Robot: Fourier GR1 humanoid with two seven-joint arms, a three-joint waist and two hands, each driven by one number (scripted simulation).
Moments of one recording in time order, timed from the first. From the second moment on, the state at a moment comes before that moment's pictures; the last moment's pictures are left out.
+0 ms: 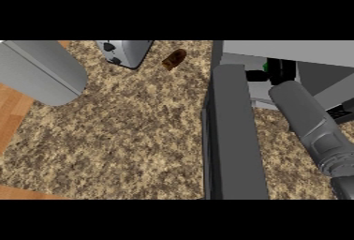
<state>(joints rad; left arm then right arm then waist) 0.40 0.09 0.39 -2.15 0.35 -0.46 -0.07 -1.09 -0.28 -0.07 -0.08 0.40 -0.76 -0.62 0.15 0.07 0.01</state>
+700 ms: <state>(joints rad) 0.36 0.09 0.28 -2.11 0.30 -0.54 -0.08 -1.06 -0.24 -0.19 -0.11 0.28 -0.46 -0.78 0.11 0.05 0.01</state>
